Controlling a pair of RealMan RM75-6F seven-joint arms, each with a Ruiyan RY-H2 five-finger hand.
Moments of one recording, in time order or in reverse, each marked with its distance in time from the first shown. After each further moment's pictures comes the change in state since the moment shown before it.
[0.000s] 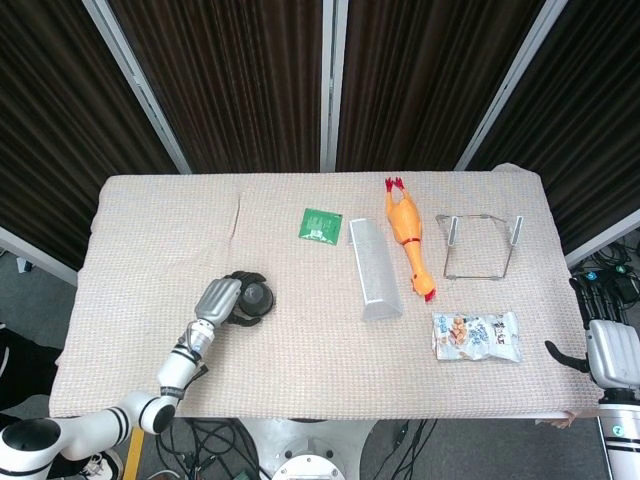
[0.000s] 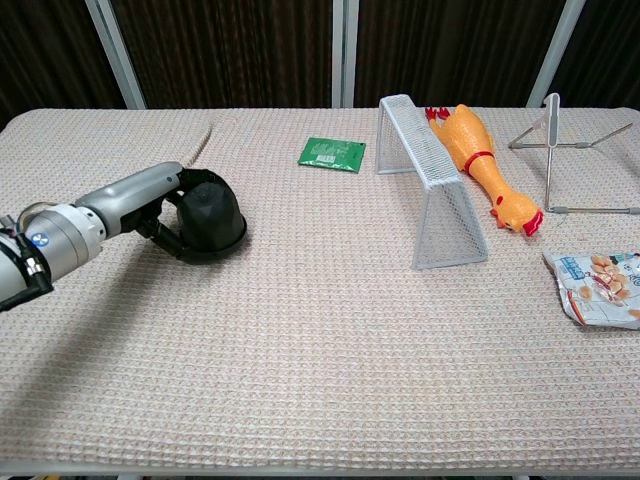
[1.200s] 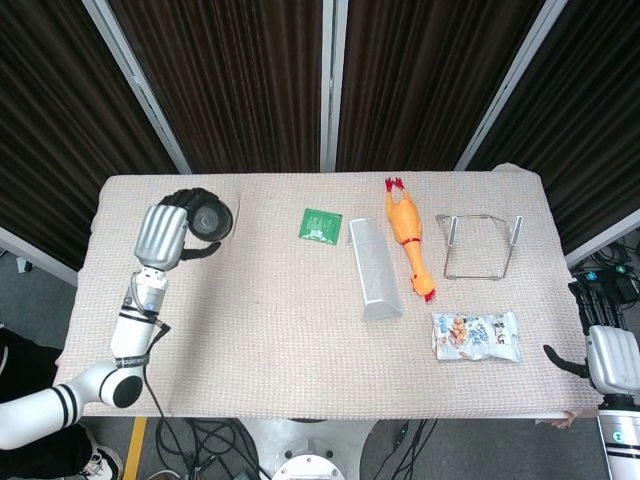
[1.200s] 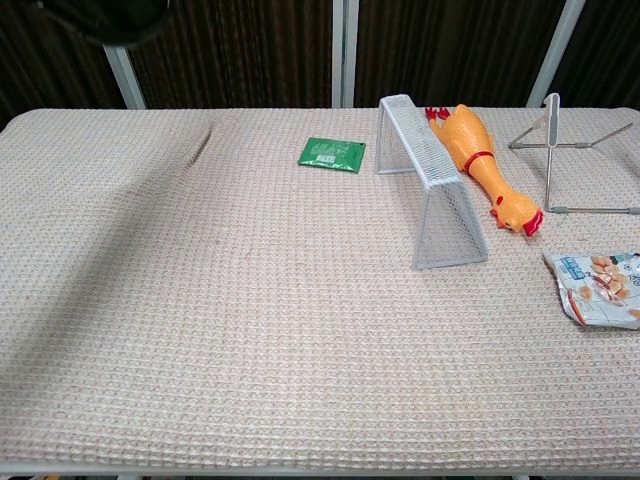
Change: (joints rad) left arm -0.019 0.342 -0.176 -0.370 -0.105 0.216 0.310; right arm -0.017 -0.026 -0.014 0.042 -0.035 0.028 0.047
